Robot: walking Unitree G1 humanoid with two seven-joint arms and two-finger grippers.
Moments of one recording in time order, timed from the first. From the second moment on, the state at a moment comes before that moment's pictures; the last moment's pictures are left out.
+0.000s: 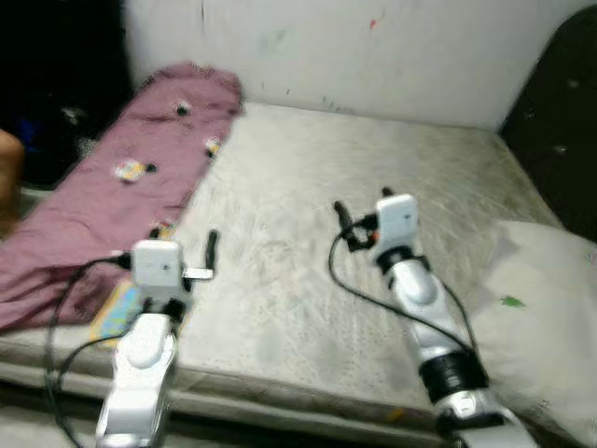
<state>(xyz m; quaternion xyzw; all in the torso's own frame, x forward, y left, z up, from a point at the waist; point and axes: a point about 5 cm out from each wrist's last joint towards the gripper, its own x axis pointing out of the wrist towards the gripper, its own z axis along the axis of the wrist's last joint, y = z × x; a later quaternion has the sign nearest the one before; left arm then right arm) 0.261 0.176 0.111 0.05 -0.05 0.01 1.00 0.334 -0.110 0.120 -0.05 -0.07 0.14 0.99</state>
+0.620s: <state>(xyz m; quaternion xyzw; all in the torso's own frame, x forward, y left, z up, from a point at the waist) 0.243 0.187 0.104 0.05 -0.03 0.03 1.00 0.318 -0.147 0.113 -0.08 -0.05 0.10 0.99</state>
